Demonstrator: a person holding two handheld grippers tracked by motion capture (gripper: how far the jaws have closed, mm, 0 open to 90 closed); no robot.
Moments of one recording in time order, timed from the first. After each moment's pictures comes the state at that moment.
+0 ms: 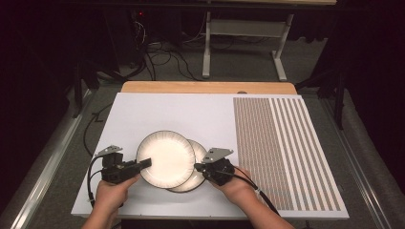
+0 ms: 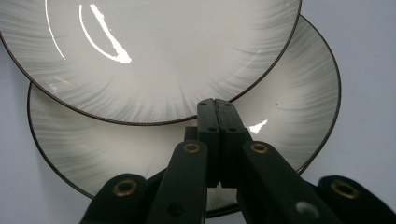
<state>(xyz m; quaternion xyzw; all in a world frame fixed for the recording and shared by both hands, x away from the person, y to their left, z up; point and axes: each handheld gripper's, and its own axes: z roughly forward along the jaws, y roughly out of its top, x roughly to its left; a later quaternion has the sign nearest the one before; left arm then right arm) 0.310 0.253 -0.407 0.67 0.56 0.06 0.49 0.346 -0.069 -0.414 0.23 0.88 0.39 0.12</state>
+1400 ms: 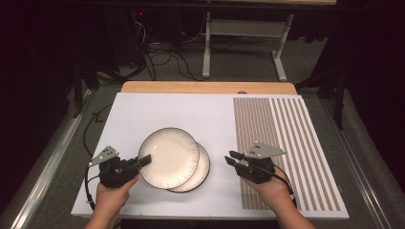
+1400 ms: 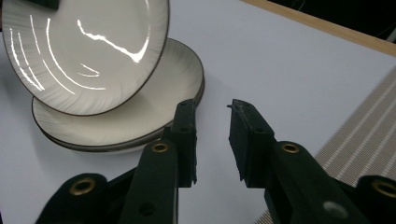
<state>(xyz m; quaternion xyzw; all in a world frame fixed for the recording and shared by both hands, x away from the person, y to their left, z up) 0.291 0.246 -0.392 0.67 0.48 0.13 0.55 0.332 -0.162 -0.370 0.29 0.82 0.46 0.17</state>
